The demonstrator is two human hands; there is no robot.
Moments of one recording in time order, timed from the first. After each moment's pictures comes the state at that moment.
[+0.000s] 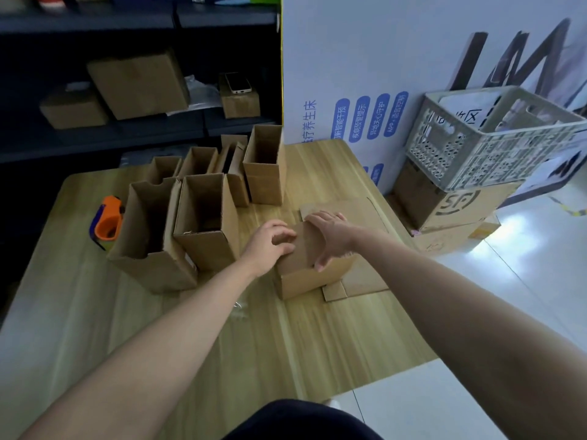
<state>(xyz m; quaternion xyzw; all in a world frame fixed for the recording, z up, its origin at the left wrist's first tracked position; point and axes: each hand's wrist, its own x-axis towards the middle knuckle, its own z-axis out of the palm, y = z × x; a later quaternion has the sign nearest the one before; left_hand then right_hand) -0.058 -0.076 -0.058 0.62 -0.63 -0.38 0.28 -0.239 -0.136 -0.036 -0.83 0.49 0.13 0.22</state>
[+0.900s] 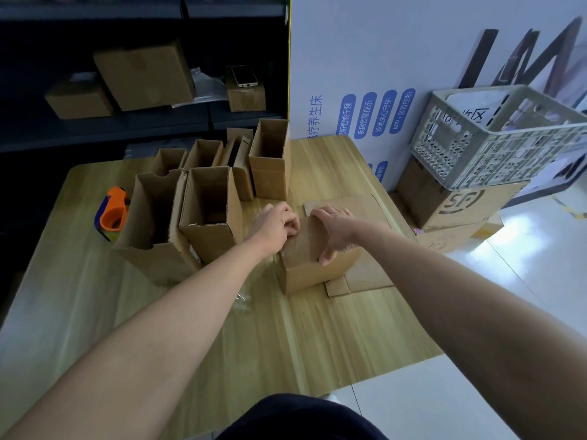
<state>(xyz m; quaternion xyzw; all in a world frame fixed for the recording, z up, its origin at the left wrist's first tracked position) -0.058 -0.095 -0.052 0.62 -0.71 -0.25 0.23 -0.232 -0.132 -0.027 -0.81 0.52 0.15 0.22</state>
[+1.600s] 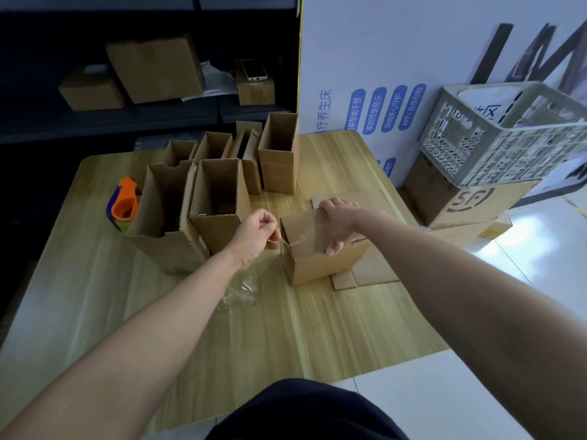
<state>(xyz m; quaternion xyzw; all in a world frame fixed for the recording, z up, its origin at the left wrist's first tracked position) -0.023 -0.055 -0.059 0.59 -0.45 -0.52 0.43 -0.221 -0.132 -0.023 -0.80 0.54 0.18 0.18</state>
